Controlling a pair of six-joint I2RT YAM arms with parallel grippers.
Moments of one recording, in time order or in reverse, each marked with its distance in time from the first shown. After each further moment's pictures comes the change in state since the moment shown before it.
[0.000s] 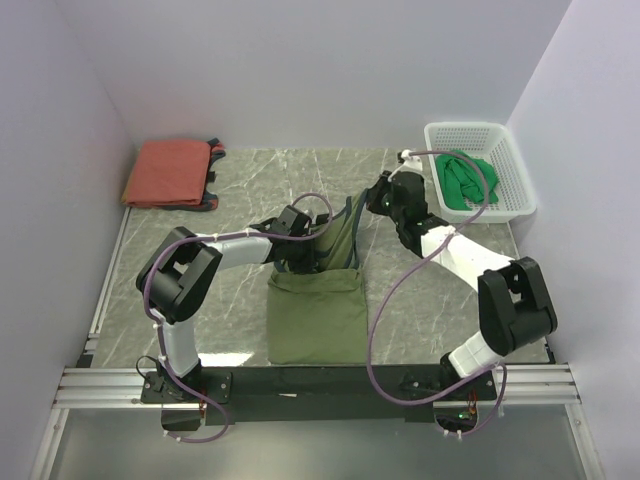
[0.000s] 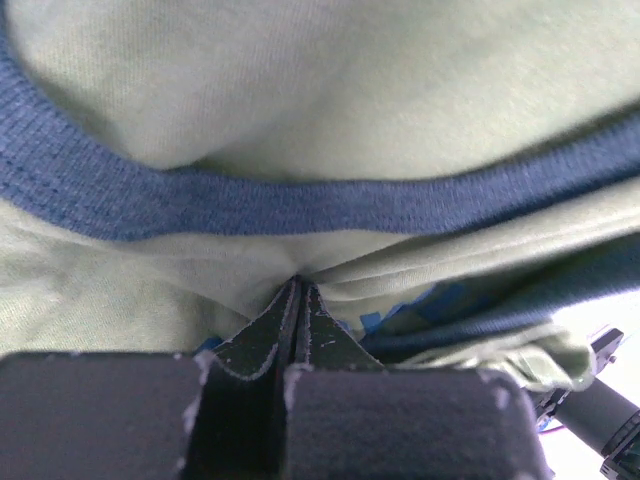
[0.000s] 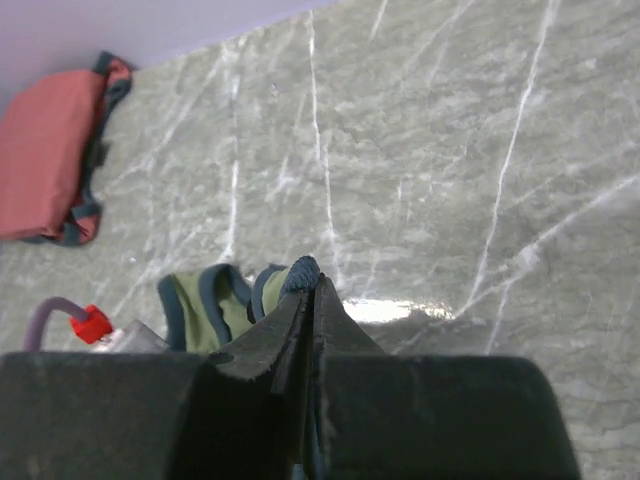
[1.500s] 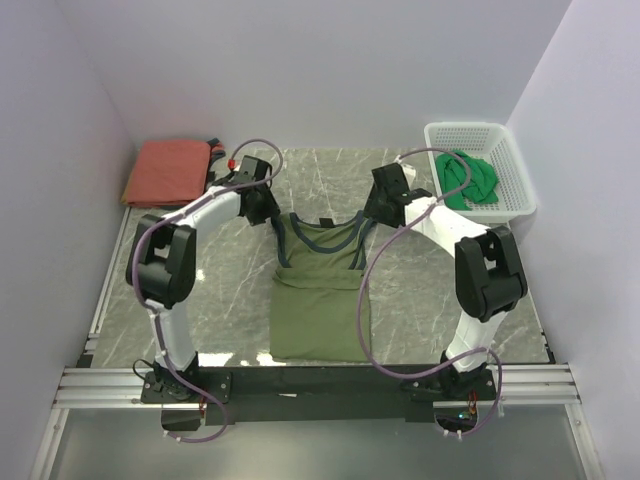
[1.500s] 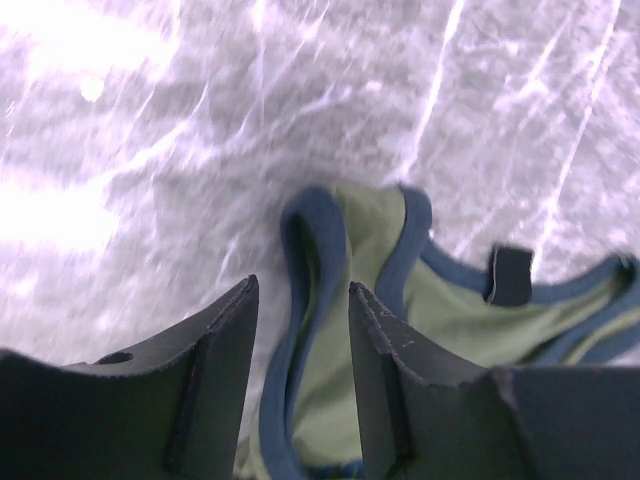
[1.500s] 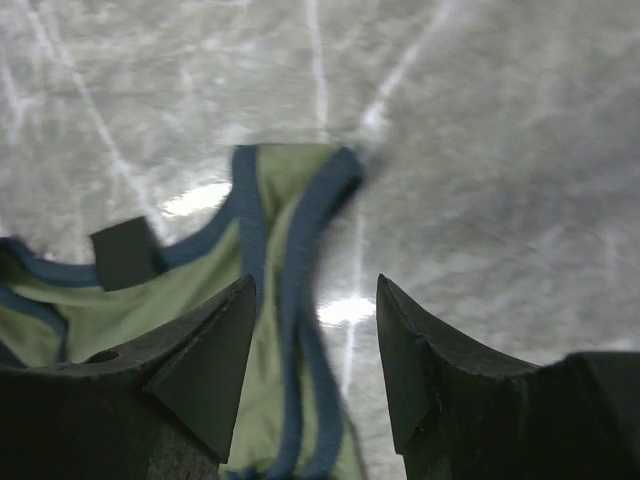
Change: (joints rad) left arm 0.293 0.021 0.309 -0.265 -0.346 -0.034; right arm -0.008 0.248 0.298 -0.611 0.163 0.099
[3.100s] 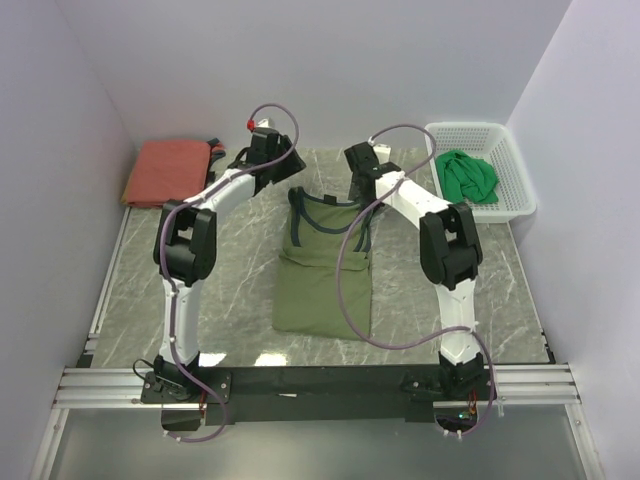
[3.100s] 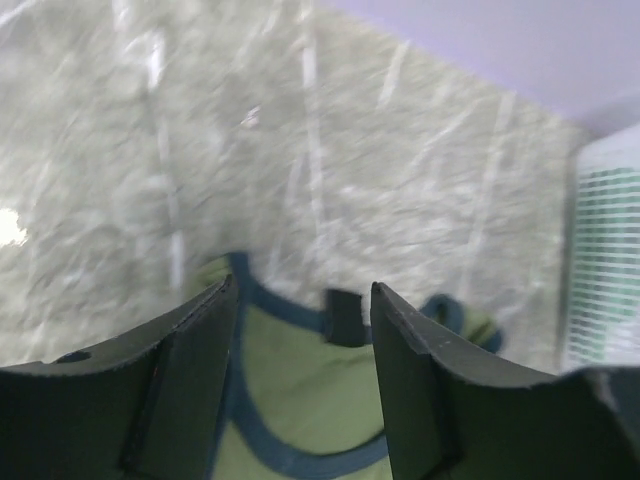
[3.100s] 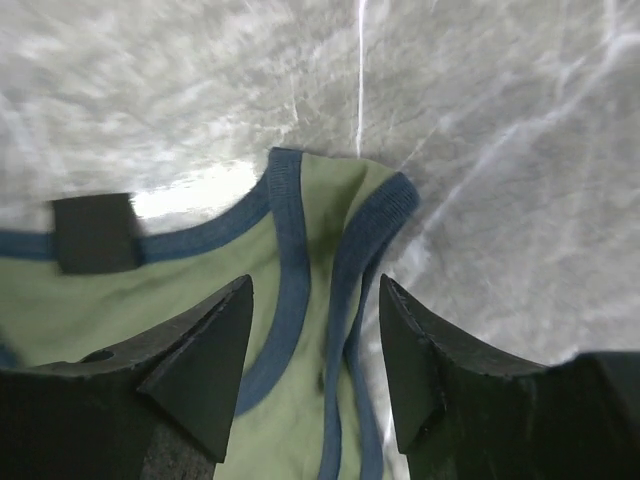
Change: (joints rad) left arm -0.003 0.294 0.375 0.309 0.122 0.058; right arm 0.052 0.392 0.504 -0.198 0.177 -0.103
